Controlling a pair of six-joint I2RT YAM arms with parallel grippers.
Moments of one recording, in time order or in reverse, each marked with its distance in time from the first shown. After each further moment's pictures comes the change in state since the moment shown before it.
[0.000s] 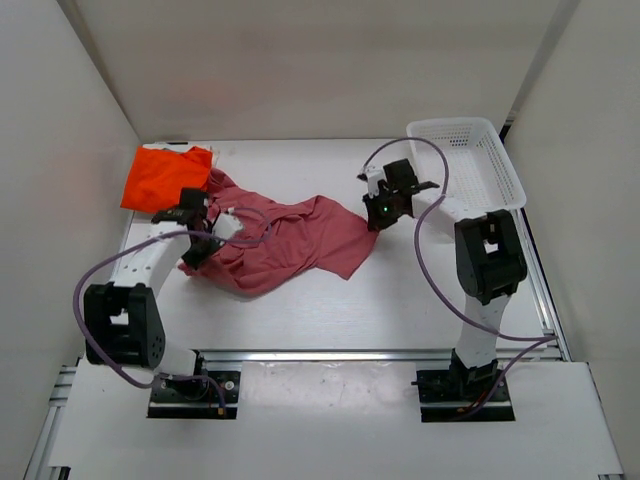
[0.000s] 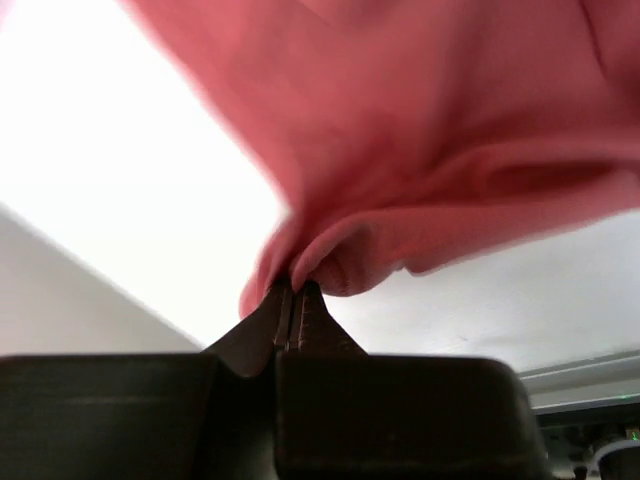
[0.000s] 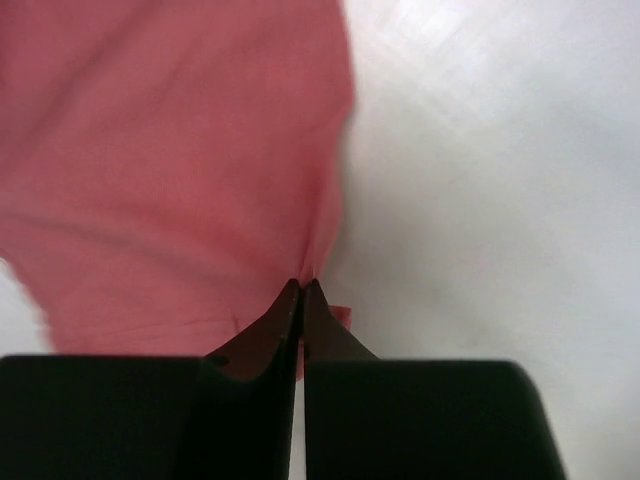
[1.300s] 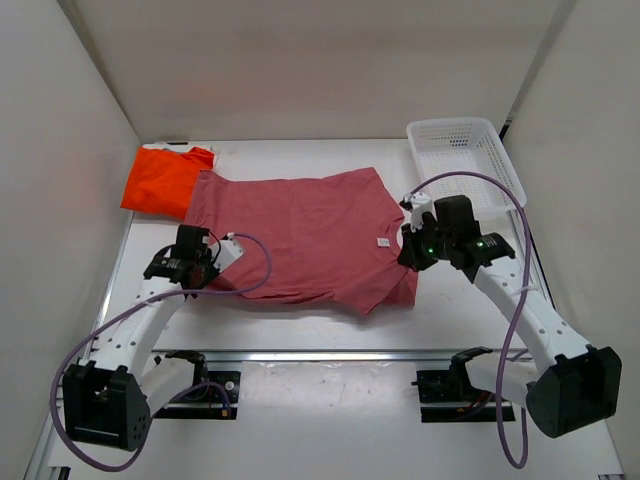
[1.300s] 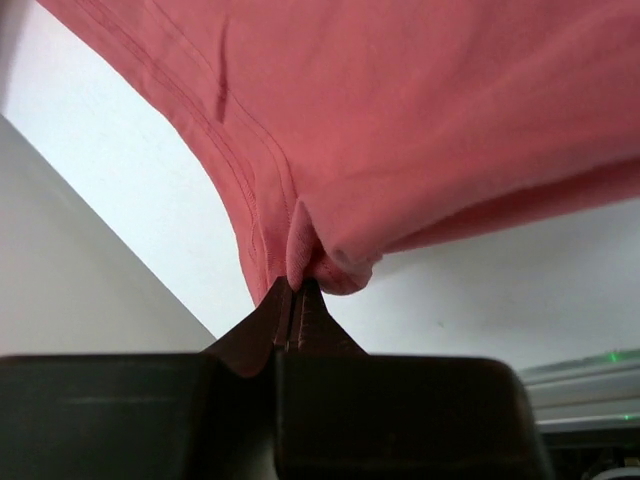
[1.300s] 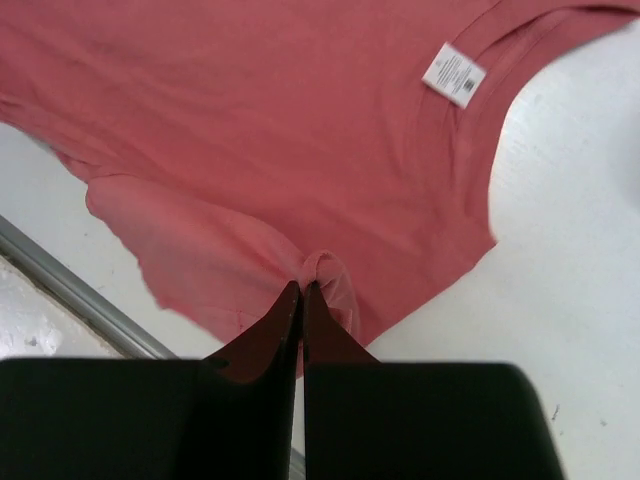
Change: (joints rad) left arm -0.111 -0.354 -0.207 0.096 -0.106 -0.061; right arm -0.007 -0.840 -0.371 -0.286 -0.026 0.119
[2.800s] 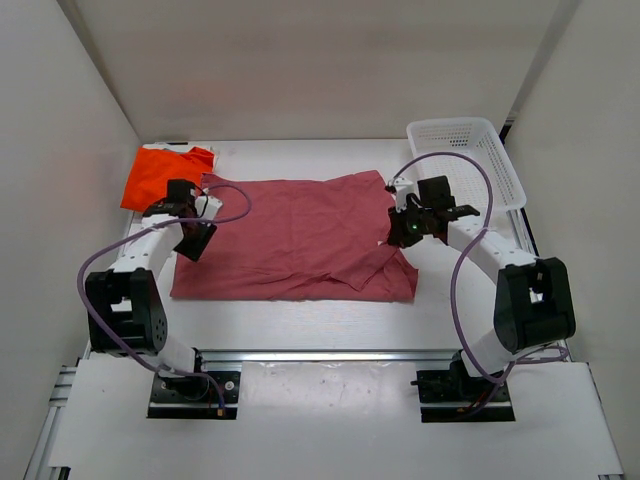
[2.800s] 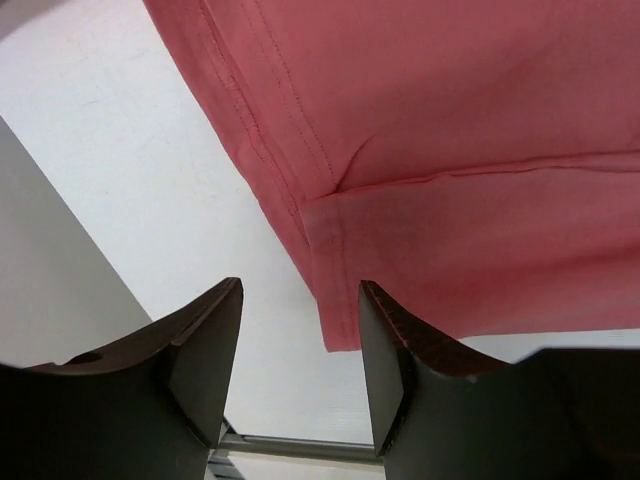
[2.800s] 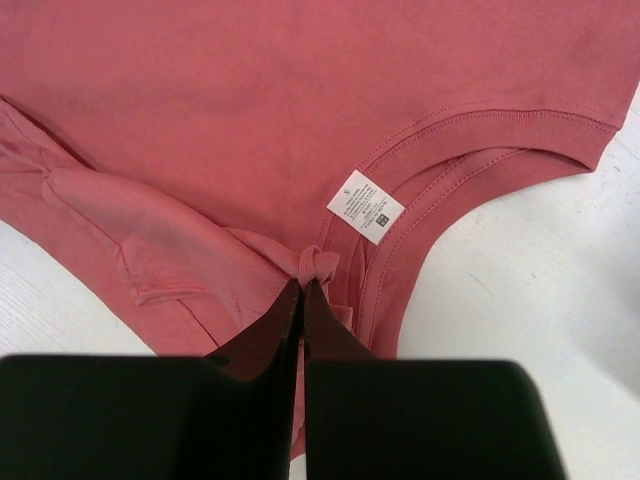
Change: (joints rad) left arm 0.206 0.475 0.353 0.027 0.047 -0.228; right arm -0.086 0.447 0.108 0.241 -0.068 -0.123
